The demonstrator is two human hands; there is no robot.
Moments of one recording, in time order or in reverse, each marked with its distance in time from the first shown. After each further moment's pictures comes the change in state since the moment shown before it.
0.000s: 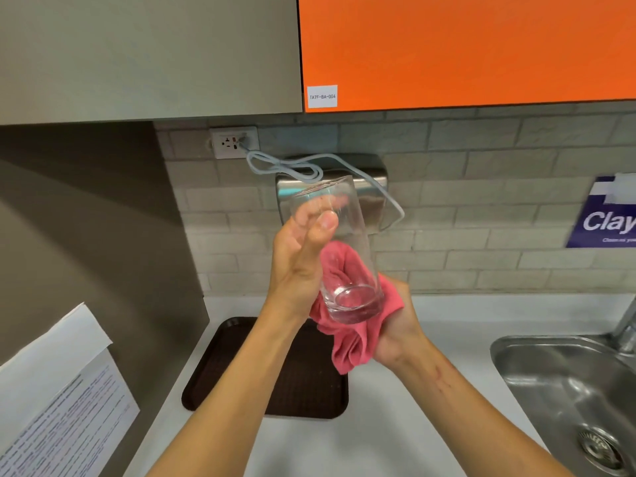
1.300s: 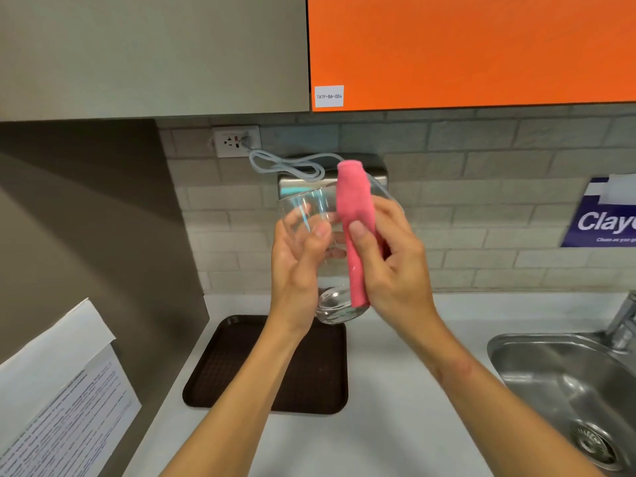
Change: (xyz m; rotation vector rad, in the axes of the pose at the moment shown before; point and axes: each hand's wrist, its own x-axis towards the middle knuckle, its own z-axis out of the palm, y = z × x) left_hand -0.017 -0.018 -0.008 -0.122 0.074 -0.008; right_hand -0.018 -0.029 0.044 -1.165 0.124 -1.082
